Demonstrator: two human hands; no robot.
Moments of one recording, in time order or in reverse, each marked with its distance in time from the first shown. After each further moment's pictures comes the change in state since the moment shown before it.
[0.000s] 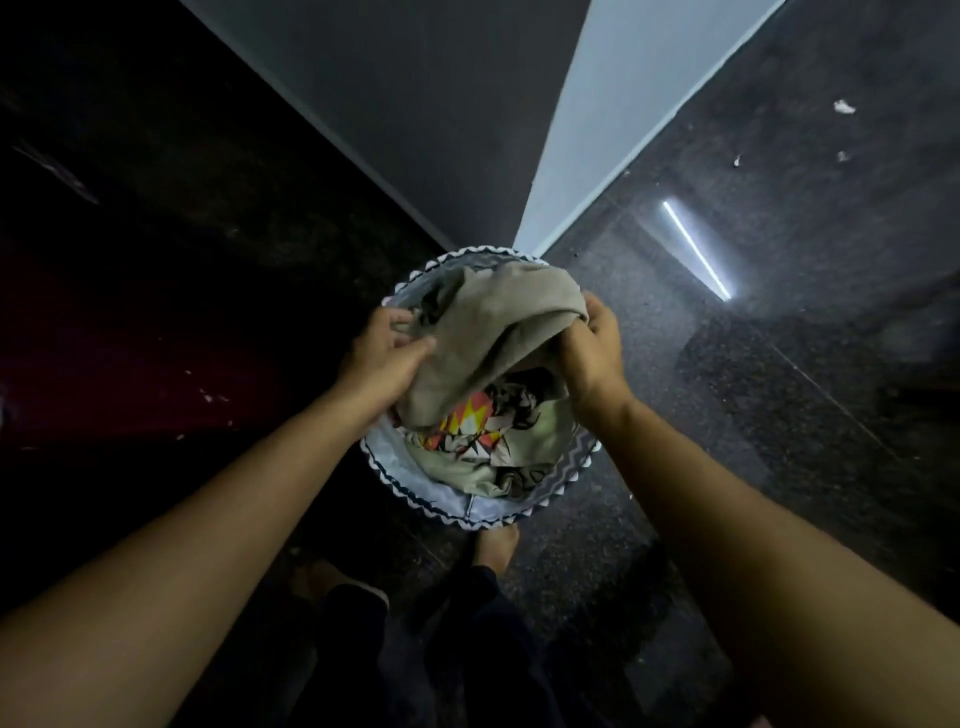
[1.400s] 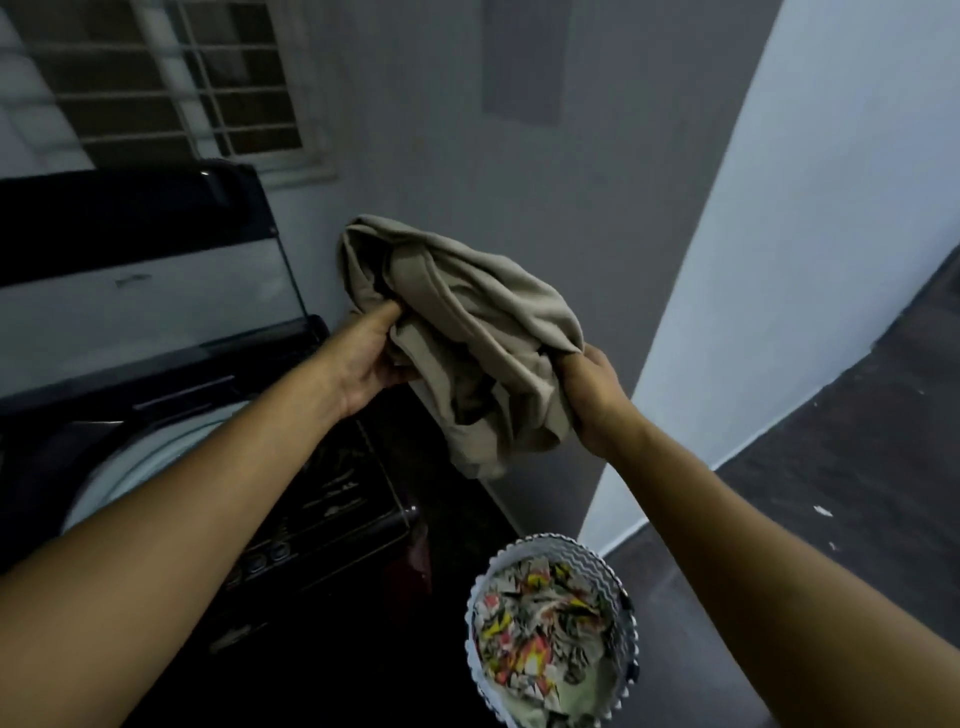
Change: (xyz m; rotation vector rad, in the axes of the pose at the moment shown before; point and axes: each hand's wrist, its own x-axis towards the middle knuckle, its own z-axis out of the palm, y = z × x) left_hand -0.336 0.230 -0.327 -0.722 0.098 0.567; right_hand -0.262 -0.396 0.047 0.084 -0.389 -0.481
